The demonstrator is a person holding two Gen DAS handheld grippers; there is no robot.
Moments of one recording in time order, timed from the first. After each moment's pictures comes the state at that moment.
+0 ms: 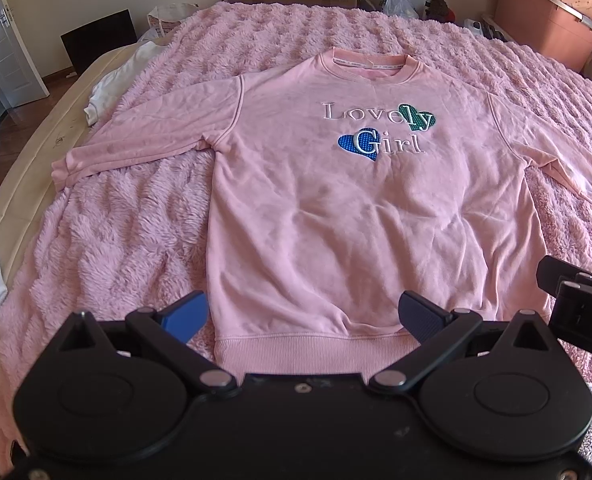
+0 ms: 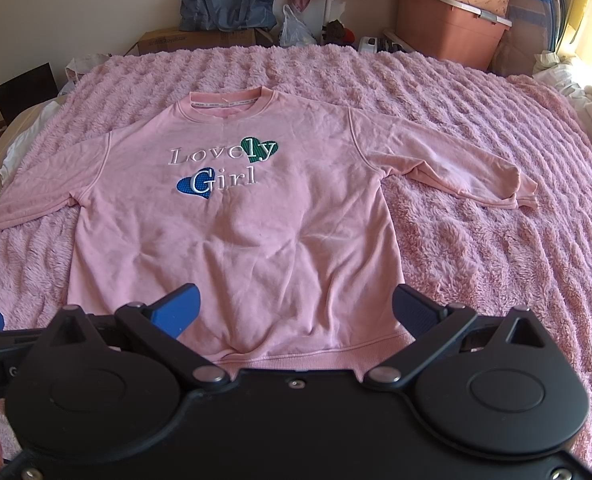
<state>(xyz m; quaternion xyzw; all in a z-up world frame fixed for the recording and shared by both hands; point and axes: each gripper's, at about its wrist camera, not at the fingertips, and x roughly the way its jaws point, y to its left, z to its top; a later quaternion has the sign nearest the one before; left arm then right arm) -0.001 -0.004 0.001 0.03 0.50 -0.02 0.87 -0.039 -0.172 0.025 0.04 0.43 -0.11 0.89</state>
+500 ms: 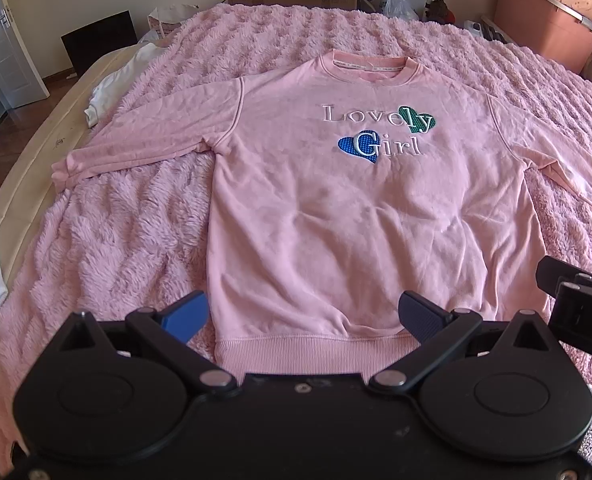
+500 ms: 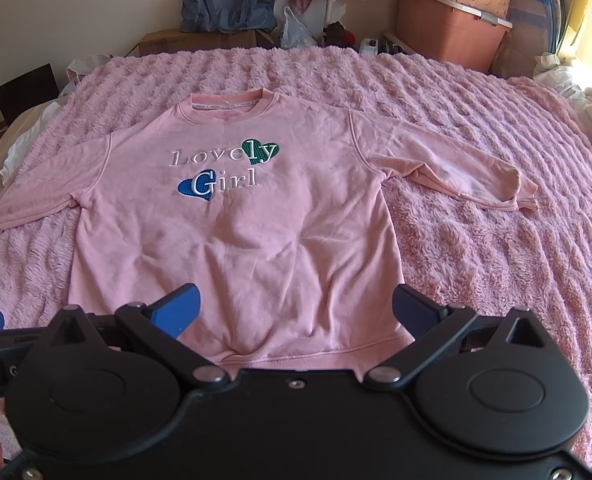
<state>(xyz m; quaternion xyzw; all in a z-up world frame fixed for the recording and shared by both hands) -0.002 -0.011 0.005 0.03 0.49 -0.02 0.87 -0.038 -0.172 0.026 0.04 0.43 -0.11 0.90</state>
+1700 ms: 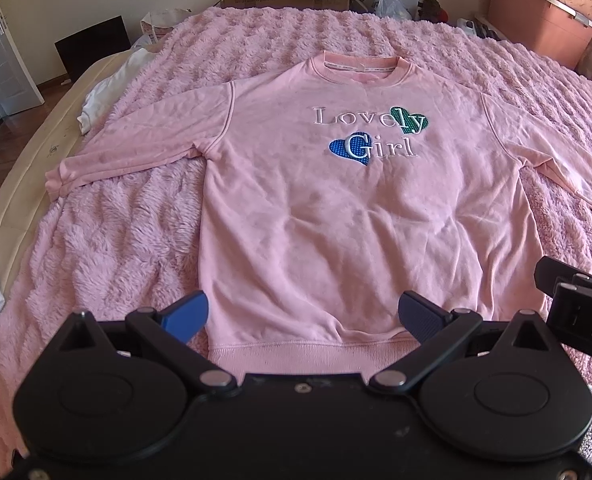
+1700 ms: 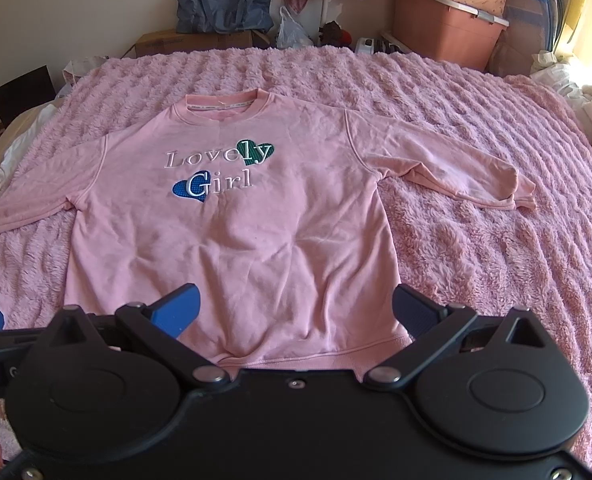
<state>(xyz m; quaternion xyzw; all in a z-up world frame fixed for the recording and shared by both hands) 0.006 -0.016 0.002 0.03 0.49 -0.03 0.87 -0.037 -0.178 0.028 0.04 0.43 -0.12 0.90</state>
